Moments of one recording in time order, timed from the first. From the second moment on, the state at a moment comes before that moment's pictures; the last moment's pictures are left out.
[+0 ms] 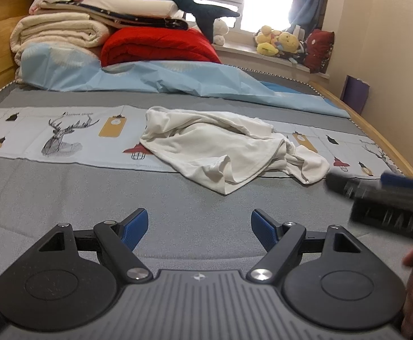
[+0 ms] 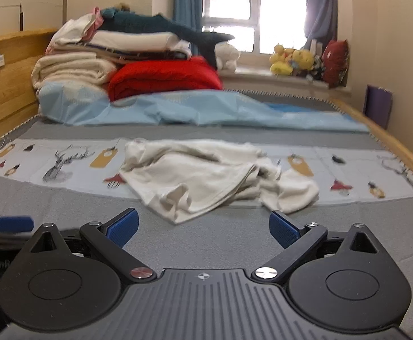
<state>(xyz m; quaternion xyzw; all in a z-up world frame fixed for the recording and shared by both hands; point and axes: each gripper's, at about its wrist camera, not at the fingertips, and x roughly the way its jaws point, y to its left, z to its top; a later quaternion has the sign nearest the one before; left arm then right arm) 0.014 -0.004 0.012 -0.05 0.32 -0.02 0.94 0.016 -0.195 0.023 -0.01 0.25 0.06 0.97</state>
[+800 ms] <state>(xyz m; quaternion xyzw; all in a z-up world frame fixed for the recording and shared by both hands) 0.220 -0.057 -0.076 0.00 0.36 -0.03 0.93 0.119 -0.317 0.008 0.07 0.26 0.01 0.96</state>
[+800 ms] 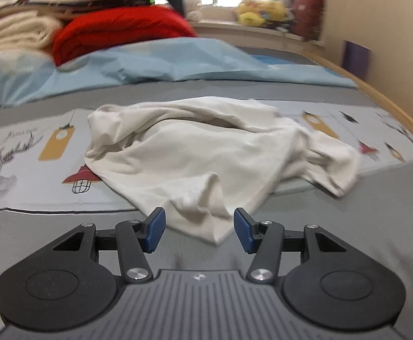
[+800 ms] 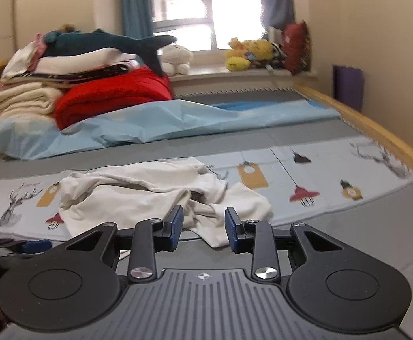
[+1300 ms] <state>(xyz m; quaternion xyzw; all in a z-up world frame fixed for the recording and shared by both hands) 0.204 -0.008 -0.059 0.11 0.36 -0.12 0.92 0.134 -0.338 -0.002 0.12 0.28 -0.03 0.95</state>
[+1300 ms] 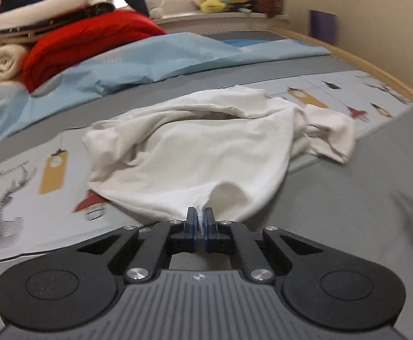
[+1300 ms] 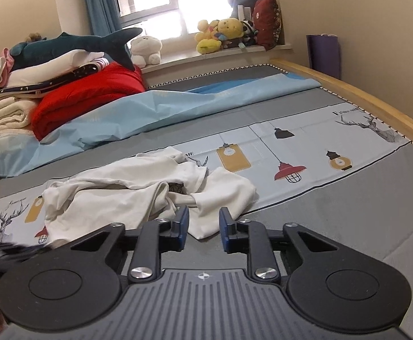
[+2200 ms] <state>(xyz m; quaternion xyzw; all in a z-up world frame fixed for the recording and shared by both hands) 0.127 0.152 -0.047 -0.02 0.50 -0.08 0.86 0.201 -0.270 -0.051 0.08 0.38 0.04 0.92</state>
